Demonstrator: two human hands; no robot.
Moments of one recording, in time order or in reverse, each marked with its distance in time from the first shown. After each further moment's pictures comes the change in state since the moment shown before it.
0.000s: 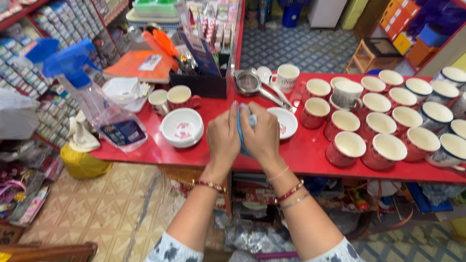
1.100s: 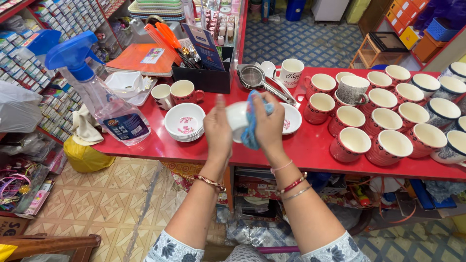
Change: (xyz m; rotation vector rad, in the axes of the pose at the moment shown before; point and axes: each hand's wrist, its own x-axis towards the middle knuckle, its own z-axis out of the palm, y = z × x) left_hand 0.008 0.005 -0.008 -0.839 0.062 -0.409; right_hand 0.006 -0.007 0.008 0.506 0.078 0.189
